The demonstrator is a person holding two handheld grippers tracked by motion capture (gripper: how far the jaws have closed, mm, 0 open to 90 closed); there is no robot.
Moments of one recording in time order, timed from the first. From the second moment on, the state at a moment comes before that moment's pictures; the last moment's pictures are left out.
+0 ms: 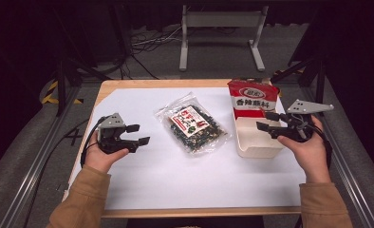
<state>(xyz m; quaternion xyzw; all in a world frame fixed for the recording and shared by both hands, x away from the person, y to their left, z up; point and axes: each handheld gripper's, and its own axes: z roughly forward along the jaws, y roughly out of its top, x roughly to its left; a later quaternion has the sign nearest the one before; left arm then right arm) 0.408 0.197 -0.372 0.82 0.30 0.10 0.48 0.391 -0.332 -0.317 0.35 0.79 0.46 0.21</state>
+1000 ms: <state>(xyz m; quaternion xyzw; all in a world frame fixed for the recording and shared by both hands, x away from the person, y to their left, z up) 0.480 0.166 -0.372 0.79 0.38 0.10 0.48 0.372 -0.320 -0.326 0.32 0.80 0.46 0.21</state>
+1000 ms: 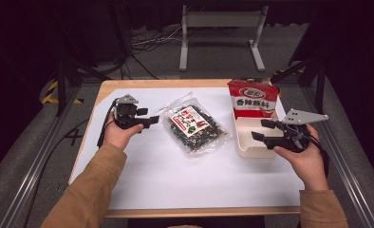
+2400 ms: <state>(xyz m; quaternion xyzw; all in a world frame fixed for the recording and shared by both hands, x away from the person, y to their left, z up) 0.552 0.130 -0.442 0.79 0.46 0.09 0.40 0.352 -0.336 -0.336 0.34 0.80 0.45 0.22</state>
